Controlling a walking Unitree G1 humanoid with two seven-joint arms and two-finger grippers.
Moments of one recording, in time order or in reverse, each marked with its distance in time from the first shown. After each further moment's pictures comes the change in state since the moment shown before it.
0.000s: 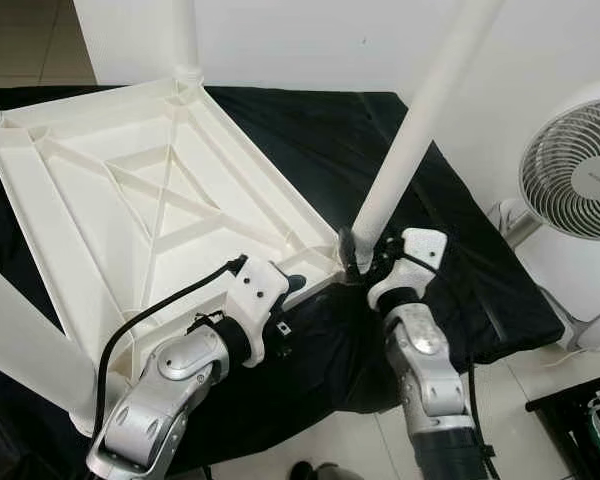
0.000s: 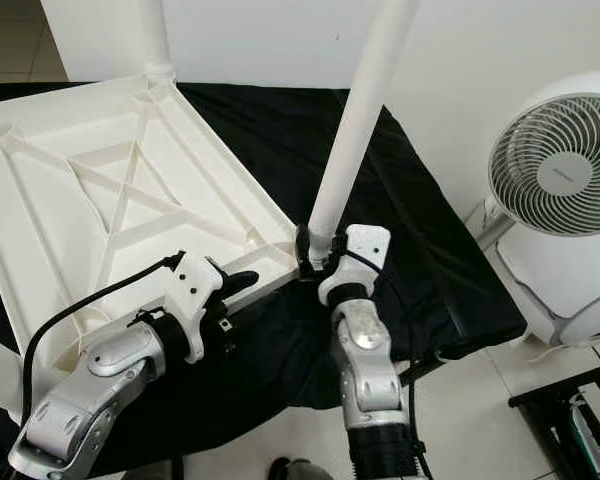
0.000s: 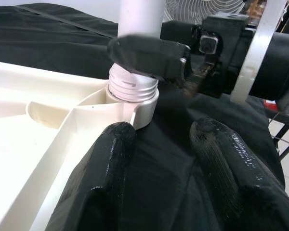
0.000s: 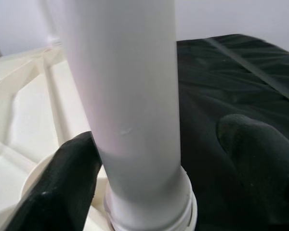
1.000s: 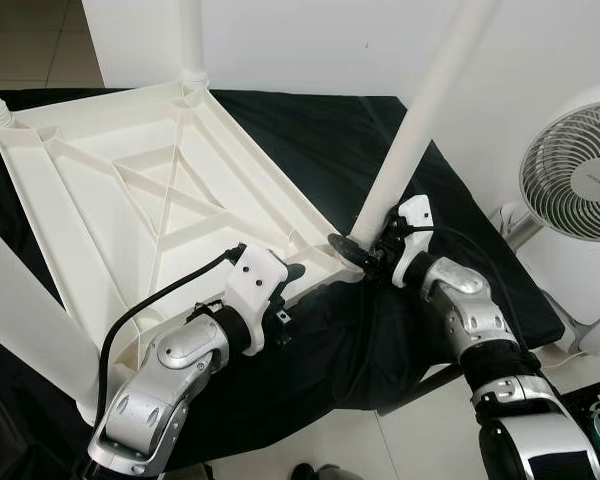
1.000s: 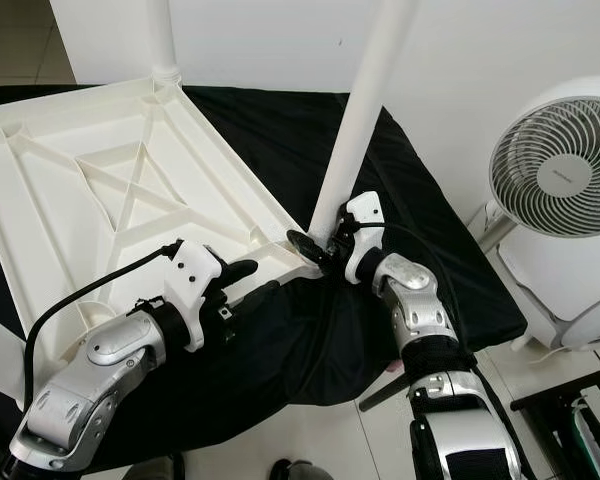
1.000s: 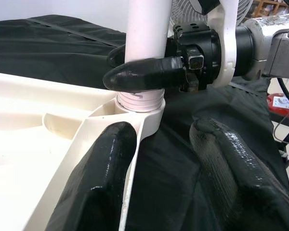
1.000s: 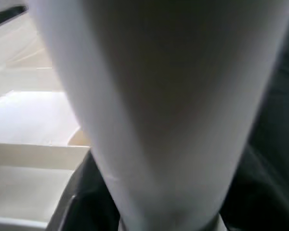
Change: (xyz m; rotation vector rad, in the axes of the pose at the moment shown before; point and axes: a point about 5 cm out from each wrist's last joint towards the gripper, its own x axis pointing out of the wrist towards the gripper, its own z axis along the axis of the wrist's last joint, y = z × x) left arm 0.003 0.007 0.007 0.018 -0.012 0.014; right arm 0.053 -0.028 -0.009 -0.119 0.129 0.622
